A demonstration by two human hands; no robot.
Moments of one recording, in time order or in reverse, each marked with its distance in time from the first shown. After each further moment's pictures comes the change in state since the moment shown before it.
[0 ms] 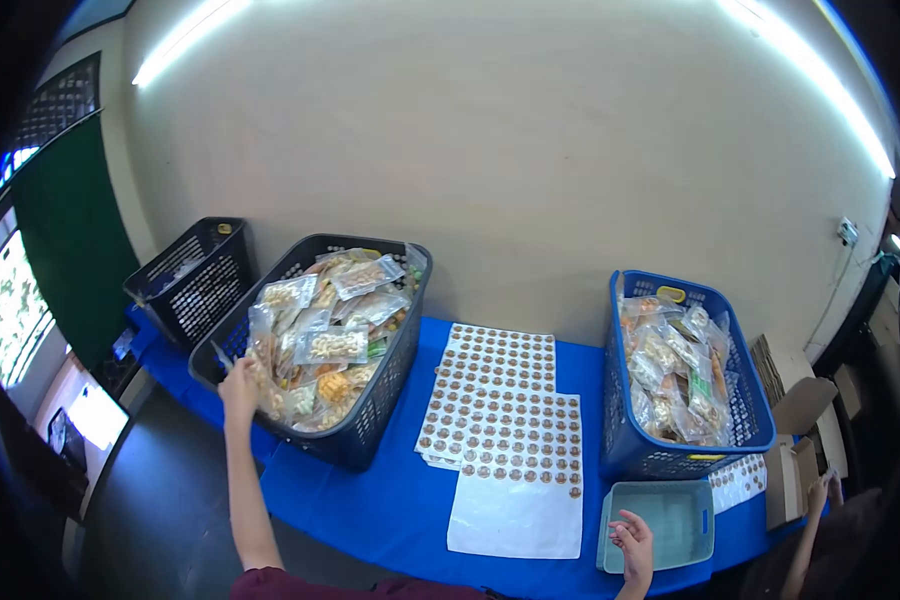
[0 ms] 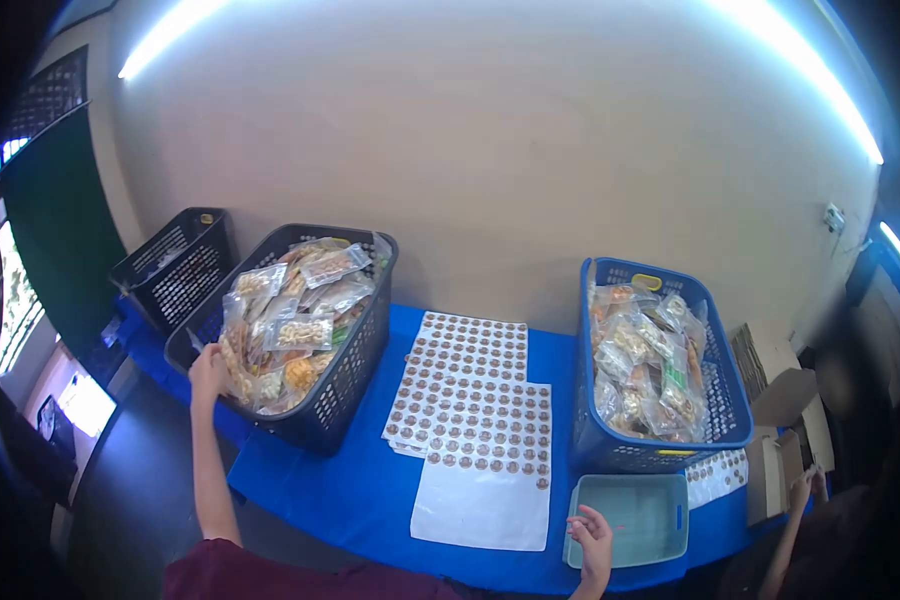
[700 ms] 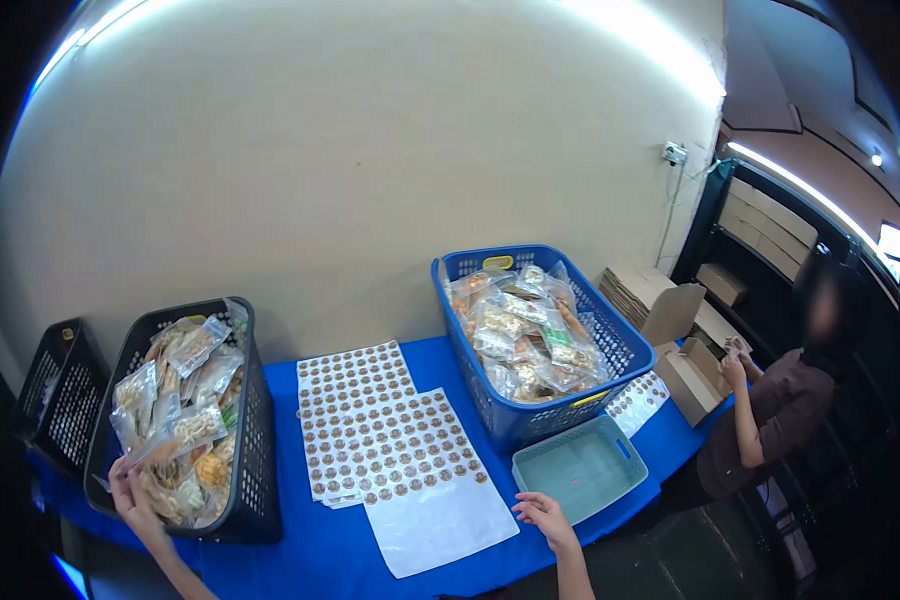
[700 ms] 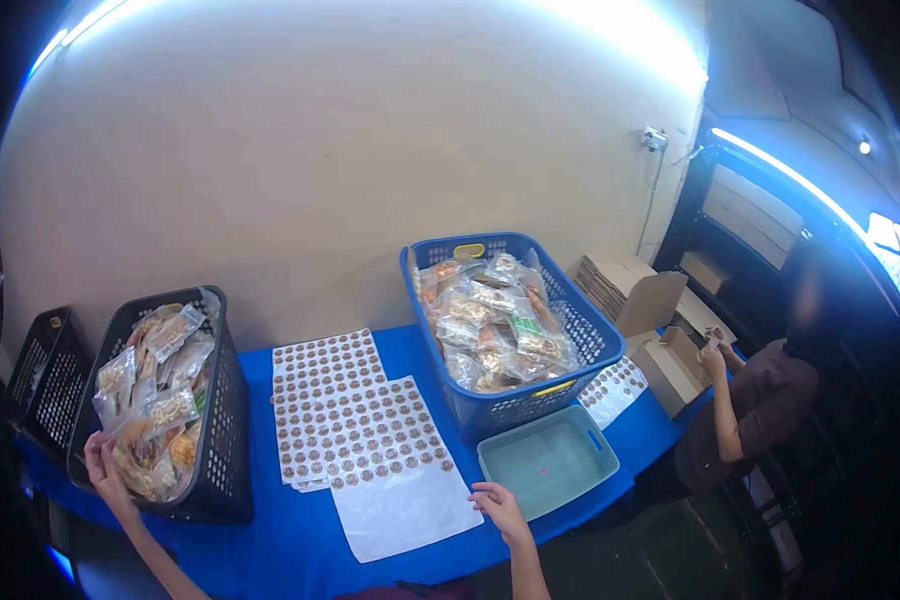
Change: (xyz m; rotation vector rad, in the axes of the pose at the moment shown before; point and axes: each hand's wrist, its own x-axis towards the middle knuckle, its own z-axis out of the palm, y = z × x) left_hand -0.027 0.084 -0.038 -1.060 0.012 0.118; right_hand -0.014 0.015 0.031 -0.061 0.110 0.066
